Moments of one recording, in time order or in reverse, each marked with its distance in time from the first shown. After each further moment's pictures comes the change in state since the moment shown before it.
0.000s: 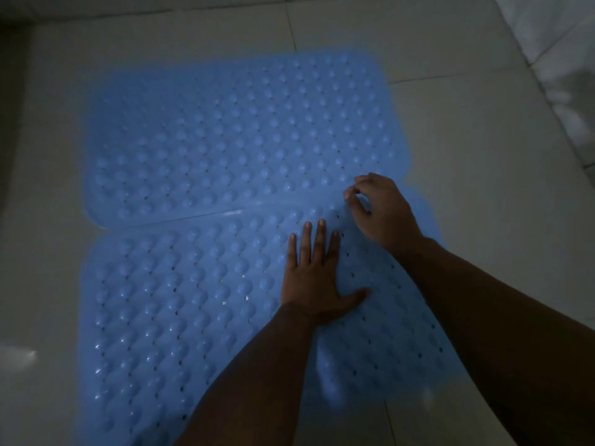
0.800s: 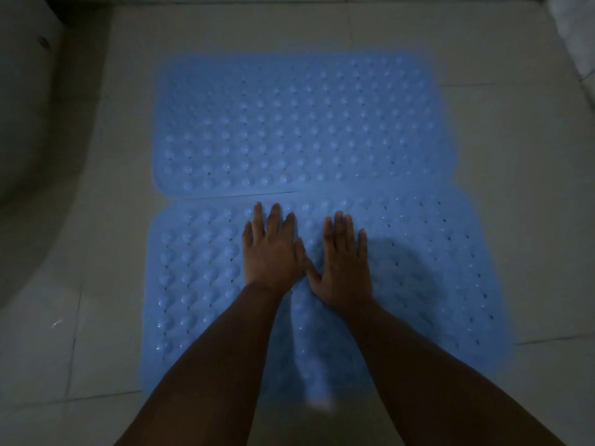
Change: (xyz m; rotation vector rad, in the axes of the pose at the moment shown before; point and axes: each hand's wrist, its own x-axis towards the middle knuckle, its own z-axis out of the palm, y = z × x) left_hand -0.029 -0.115 -0.012 -0.024 0.172 -0.343; right_hand -0.108 -0.094 0.131 -0.373 -0.260 0.075
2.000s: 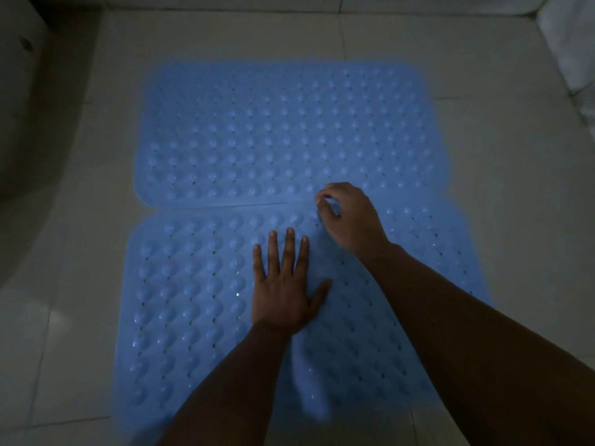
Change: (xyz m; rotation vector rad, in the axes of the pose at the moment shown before) left_hand -0.027 0.031 0.042 0.085 -0.063 0.145; right_hand 0.111 0.038 -0.068 0.566 0.131 -0.070
